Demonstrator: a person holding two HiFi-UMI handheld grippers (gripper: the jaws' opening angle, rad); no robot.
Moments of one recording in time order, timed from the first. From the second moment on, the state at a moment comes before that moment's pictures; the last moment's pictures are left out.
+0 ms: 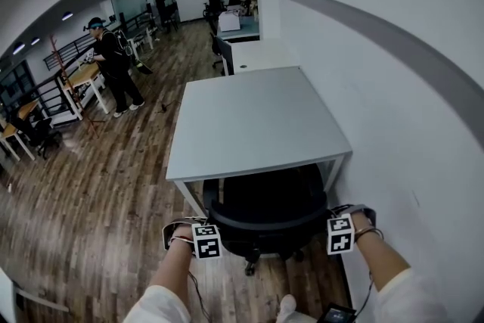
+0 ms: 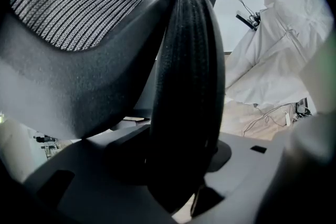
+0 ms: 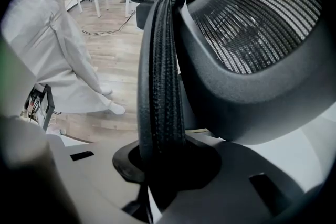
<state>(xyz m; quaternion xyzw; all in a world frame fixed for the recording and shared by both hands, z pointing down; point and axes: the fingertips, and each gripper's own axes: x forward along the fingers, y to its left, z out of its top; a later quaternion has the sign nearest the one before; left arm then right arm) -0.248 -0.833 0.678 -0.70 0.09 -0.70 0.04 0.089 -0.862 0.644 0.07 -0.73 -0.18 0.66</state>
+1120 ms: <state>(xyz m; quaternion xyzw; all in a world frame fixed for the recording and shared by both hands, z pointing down) -0.238 -0.925 0.675 -0.70 0.12 -0.70 0.03 0.098 -0.968 0.642 0.06 -0.73 -0.20 0.66</state>
